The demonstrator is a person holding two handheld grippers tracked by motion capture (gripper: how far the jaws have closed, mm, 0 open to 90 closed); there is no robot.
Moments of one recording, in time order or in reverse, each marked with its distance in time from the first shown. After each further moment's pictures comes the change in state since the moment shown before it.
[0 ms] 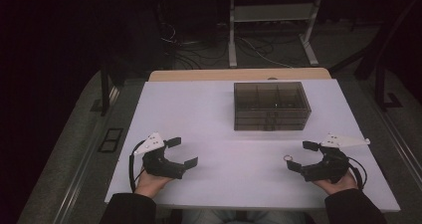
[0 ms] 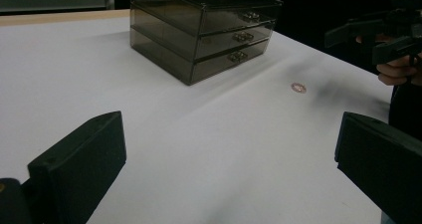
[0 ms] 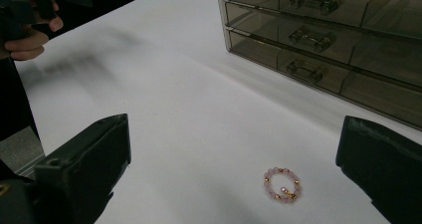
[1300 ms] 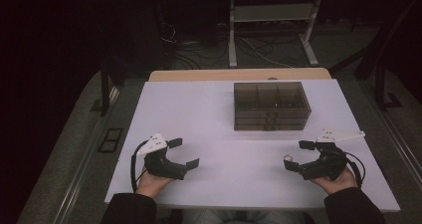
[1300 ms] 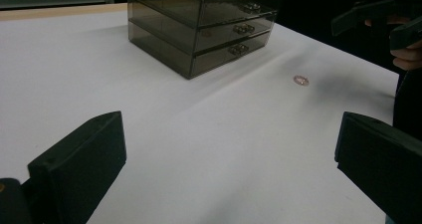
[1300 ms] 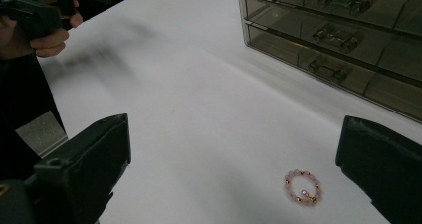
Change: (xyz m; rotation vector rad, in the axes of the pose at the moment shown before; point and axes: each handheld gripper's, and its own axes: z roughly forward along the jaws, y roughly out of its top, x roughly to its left) left arm -0.002 -0.001 0.004 0.027 0.006 0.012; right arm 0.007 0.018 0.001 0.077 0.046 0.005
